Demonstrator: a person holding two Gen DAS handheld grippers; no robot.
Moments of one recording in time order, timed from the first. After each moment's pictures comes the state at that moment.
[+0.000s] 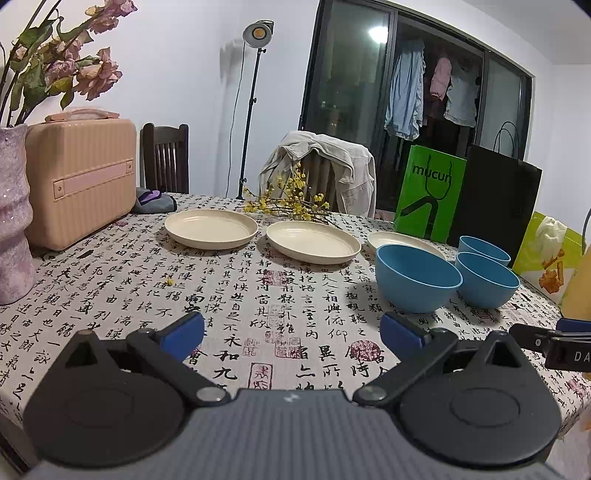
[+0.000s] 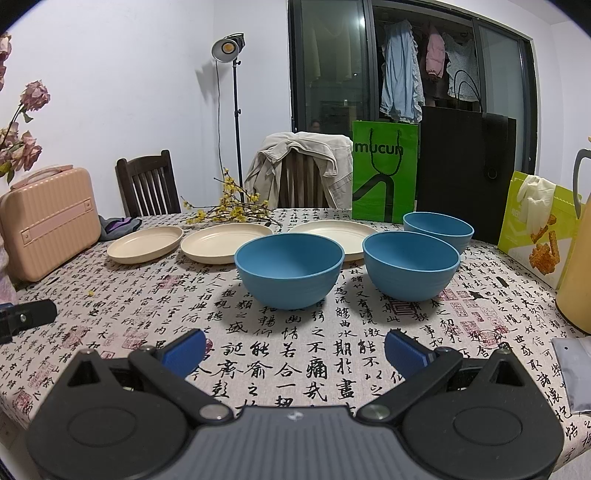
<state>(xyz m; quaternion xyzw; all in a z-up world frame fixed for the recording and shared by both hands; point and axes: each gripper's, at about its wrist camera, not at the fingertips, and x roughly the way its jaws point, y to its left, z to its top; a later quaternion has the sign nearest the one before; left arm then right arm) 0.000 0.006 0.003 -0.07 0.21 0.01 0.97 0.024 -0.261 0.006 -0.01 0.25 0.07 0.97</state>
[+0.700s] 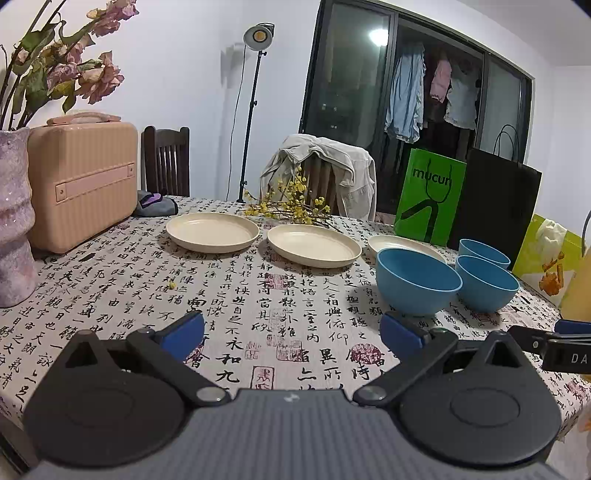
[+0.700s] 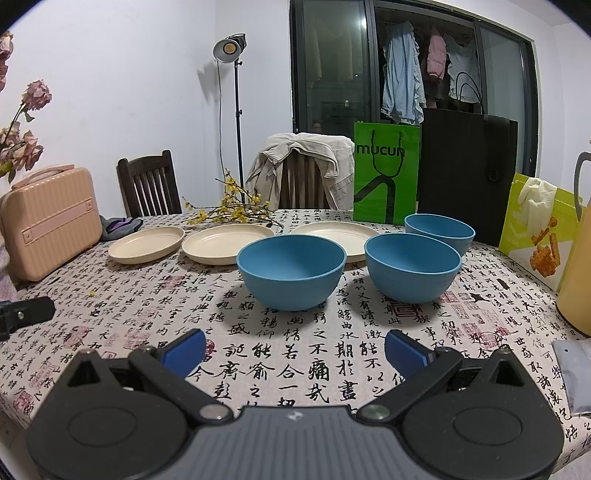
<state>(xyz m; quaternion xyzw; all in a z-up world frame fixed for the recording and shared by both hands) -0.003 0.006 0.004 -0.07 0.21 0.01 0.98 0.025 -0.260 0.006 -0.01 0.25 0.07 0.97</state>
